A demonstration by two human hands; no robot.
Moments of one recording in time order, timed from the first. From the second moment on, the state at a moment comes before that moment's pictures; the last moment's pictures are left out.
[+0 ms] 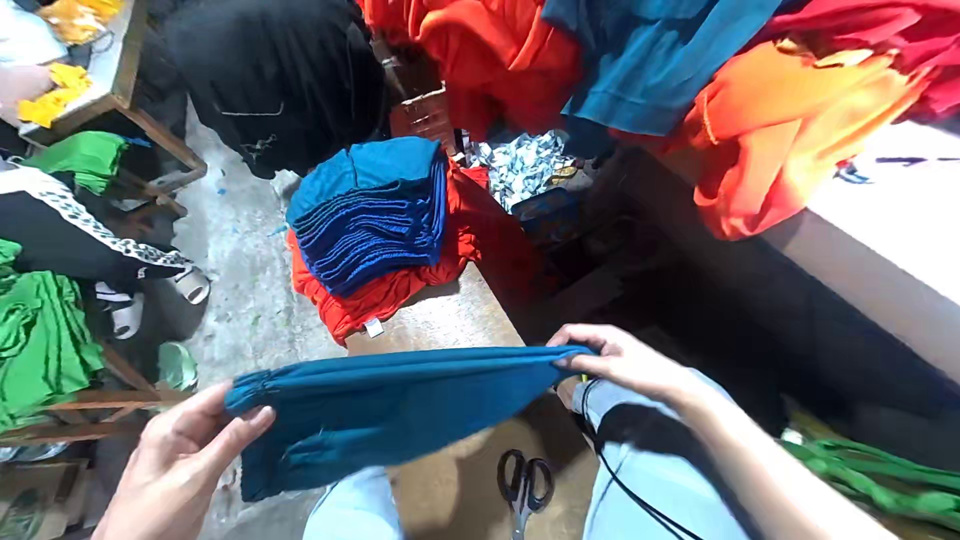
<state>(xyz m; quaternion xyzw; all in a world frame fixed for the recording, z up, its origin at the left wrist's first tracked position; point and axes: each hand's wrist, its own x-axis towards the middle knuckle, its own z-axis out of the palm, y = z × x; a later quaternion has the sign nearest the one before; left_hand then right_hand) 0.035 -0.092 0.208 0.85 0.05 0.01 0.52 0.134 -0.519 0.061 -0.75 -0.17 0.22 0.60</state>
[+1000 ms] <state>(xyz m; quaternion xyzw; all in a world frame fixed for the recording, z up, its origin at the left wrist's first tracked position) 0.031 -0.102 -0.023 0.90 0.27 0.09 0.33 0.109 -0.469 -0.036 -0.91 0.00 0.05 0.41</state>
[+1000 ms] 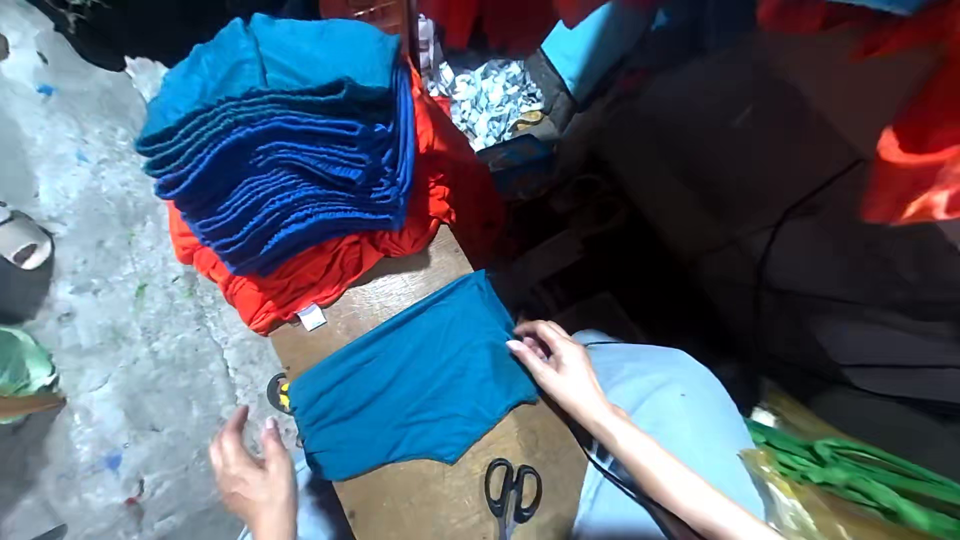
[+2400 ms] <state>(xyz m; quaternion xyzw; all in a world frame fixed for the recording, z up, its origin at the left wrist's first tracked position) 0.114 -0.285 -0.068 0.98 -0.17 0.01 0.08 0.111 -0.449 -0.042 -0.87 0.10 0.02 0.48</state>
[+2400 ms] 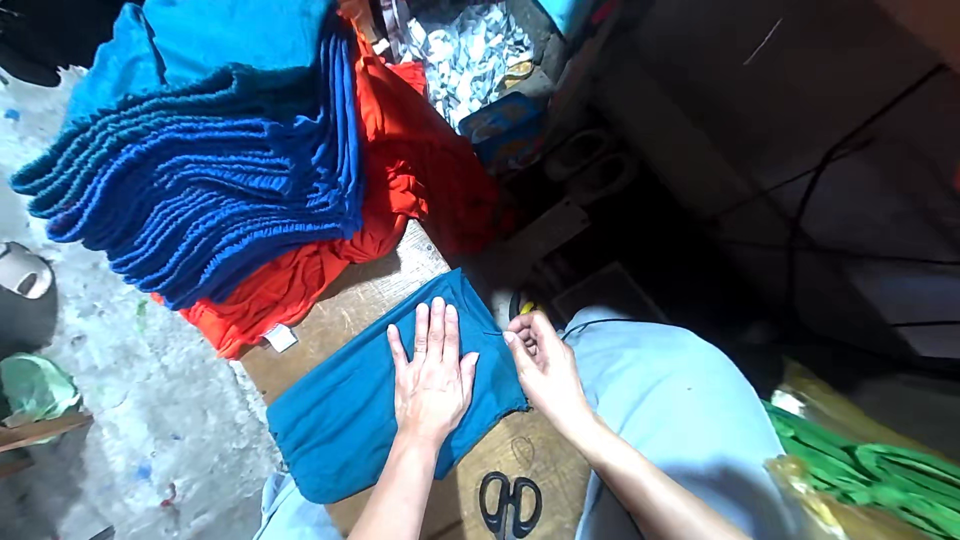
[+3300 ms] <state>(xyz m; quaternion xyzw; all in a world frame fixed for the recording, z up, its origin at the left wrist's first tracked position) 0.114 -0.285 -0.070 0.98 -0.18 0.01 0.08 0.149 -0.449 -0.058 -0.94 -0.17 -0.08 0.30</state>
